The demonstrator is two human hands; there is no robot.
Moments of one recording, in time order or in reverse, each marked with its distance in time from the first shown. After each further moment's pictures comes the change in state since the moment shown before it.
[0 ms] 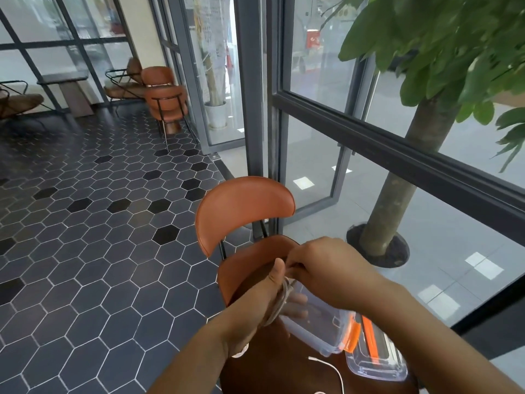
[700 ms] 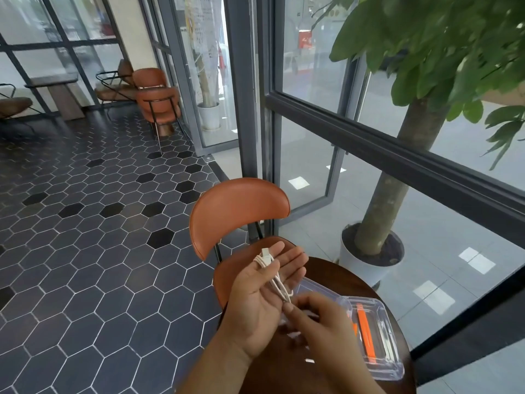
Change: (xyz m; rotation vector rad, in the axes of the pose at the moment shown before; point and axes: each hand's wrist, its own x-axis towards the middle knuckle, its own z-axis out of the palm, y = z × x) left_hand 0.013 0.021 0.029 -0.762 0.156 0.212; right_hand -0.049 -0.022 0.091 1.218 0.270 0.550
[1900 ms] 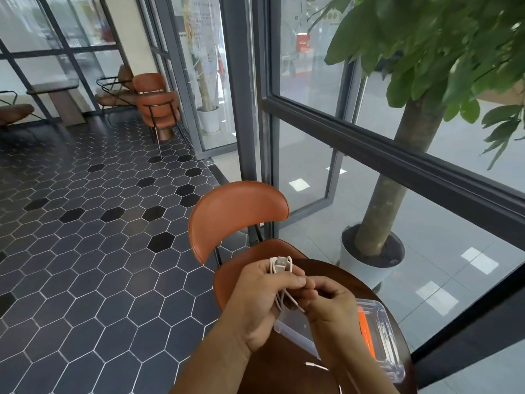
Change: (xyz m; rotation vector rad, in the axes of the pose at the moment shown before) left_hand -0.006 0.013 0.027 0.556 0.034 -0.010; right_hand 0.026 -0.001 -0.008 0.470 0.138 -0.146
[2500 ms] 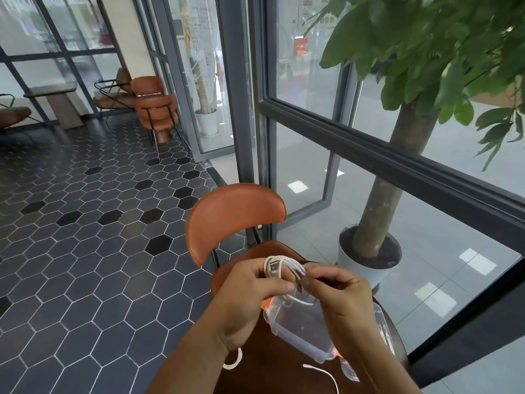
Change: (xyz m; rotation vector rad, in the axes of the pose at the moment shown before) left_hand 0.000 0.005 -0.013 0.243 -0.066 0.095; right_hand 0.010 -0.026 -0.016 -0.074 -0.013 -0.152
